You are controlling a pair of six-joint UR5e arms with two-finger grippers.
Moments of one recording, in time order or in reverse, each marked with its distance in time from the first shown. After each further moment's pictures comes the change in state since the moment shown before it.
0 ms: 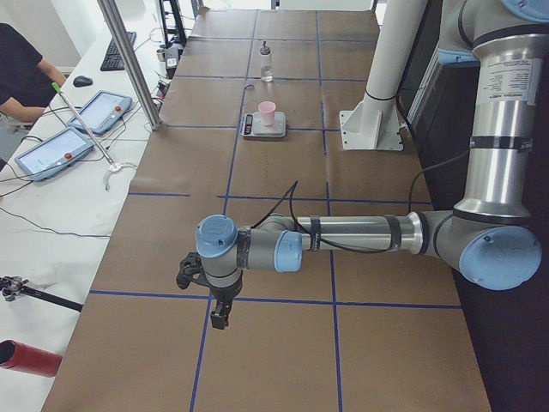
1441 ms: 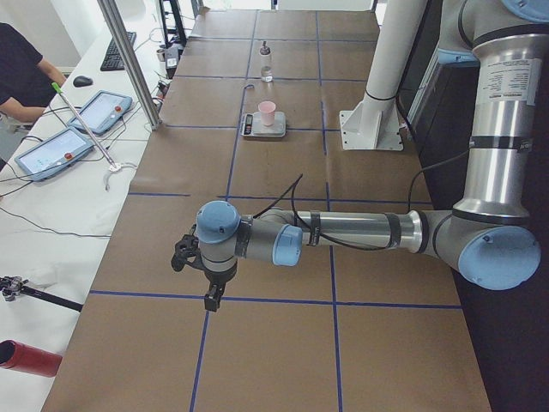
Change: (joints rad) left arm 0.000 -0.005 -0.047 -0.061 -0.080 -0.073; right arm 0.012 0.016 0.002 0.000 -0.003 0.012
